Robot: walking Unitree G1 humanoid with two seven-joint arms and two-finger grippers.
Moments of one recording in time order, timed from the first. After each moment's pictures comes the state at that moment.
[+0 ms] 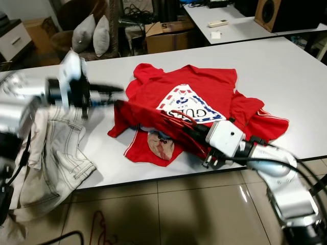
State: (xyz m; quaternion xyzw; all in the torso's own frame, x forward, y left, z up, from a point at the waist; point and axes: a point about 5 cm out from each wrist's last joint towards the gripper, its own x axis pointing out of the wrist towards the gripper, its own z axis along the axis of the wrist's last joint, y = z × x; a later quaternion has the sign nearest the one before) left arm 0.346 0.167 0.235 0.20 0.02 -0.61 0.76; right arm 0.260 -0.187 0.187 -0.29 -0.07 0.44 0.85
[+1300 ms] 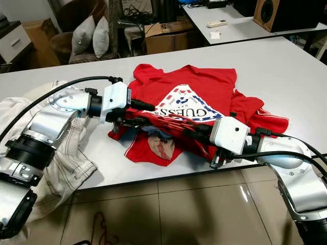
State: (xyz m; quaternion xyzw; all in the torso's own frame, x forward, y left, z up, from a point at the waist) left arm 0.345 0.103 0.218 0.31 -0.02 -0.63 0.71; right arm 0.254 -0.190 0.205 -0.32 -0.05 0.48 0.81
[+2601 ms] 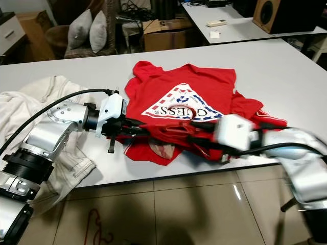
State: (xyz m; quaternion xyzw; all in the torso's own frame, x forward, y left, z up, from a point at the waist) left arm 0.330 0.114 0.196 0.25 0.02 -0.65 0.72; right arm 0.260 -0.212 0.216 -0.34 -0.03 0.50 0.79
